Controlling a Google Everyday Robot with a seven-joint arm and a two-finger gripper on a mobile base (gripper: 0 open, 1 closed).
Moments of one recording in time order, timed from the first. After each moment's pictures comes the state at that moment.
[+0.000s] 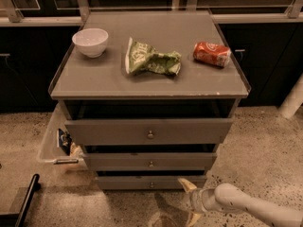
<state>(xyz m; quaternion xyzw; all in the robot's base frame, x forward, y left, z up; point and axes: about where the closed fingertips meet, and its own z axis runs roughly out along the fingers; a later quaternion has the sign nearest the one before) 0.470 -0.166 0.256 -0.73 0.59 0.09 0.33</state>
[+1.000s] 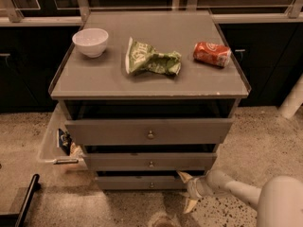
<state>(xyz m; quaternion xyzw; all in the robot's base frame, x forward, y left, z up) 0.541 -0.177 0.193 -0.72 0.61 0.10 0.30</state>
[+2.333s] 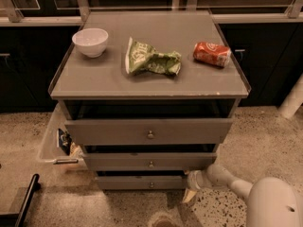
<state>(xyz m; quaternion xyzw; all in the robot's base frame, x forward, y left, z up) 0.594 -0.185 0.175 -0.70 0.64 0.09 0.32</state>
